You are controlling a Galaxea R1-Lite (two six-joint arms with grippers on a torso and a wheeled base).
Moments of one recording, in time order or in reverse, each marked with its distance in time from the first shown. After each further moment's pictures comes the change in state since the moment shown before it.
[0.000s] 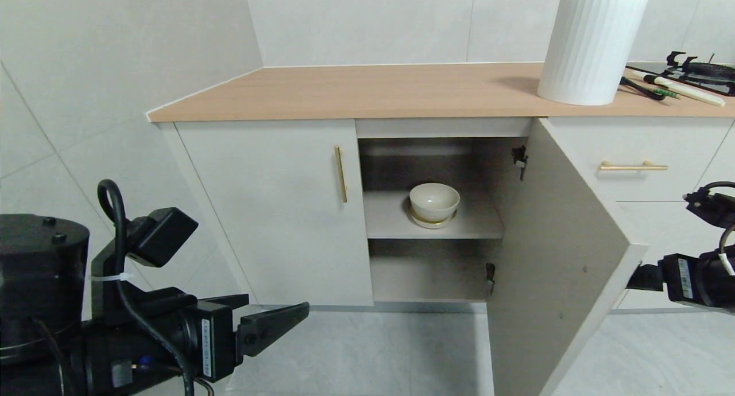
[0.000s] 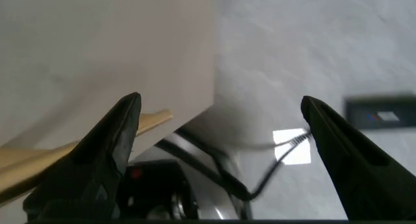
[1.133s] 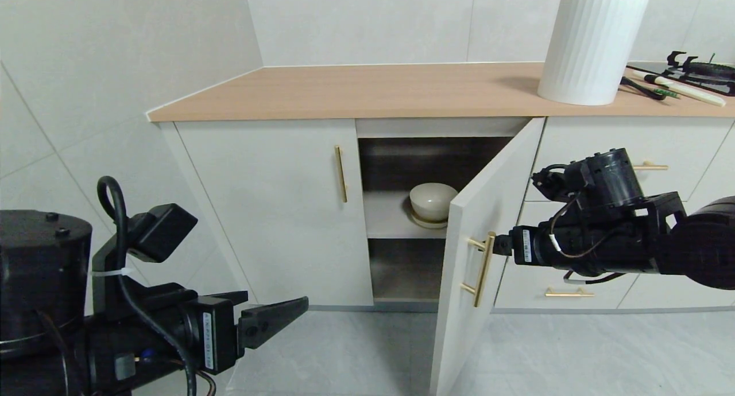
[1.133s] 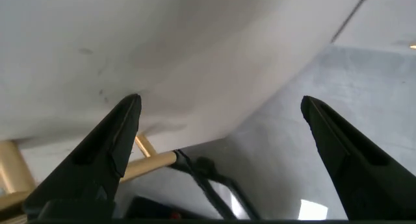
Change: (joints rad) left arm 0.011 0.008 -0.008 -0.003 0.005 -0.008; right arm 0.341 0.354 -0.131 -0.435 -0.007 0.064
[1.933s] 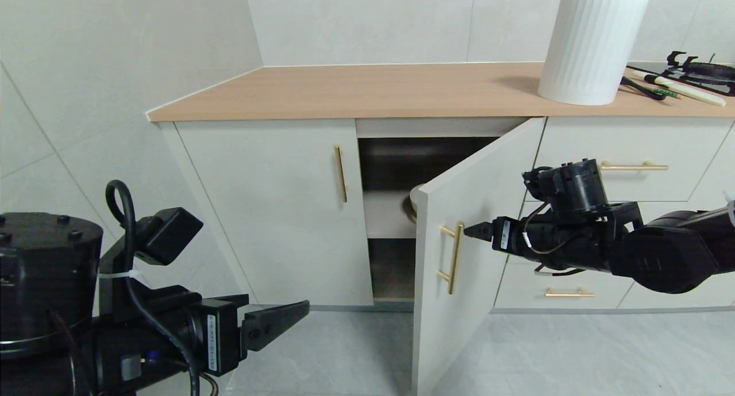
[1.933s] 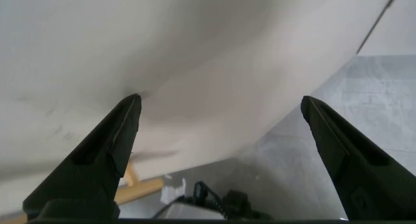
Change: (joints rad) left arm 0.000 0.012 0.001 0.008 0.001 0.001; right arm 0.001 0.123 -0.003 -0.215 -0.043 0.153
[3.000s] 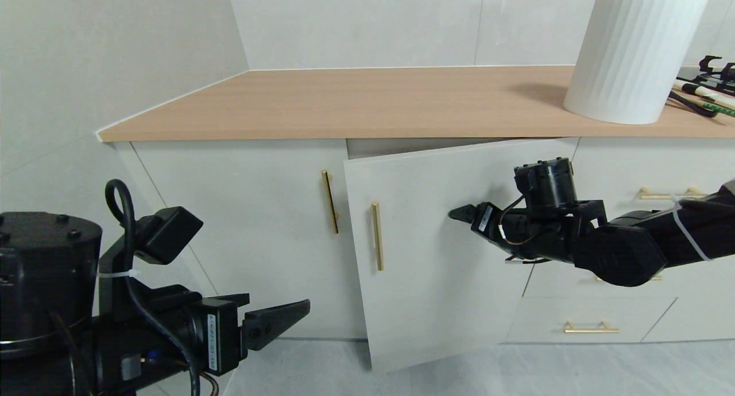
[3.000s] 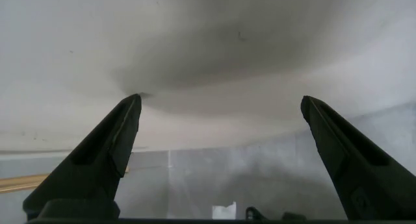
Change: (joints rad) left arm 0.000 0.000 0.000 -0.004 -0.003 -0.001; right arm 0.016 0.100 -0.090 -0.094 -0.018 0.238
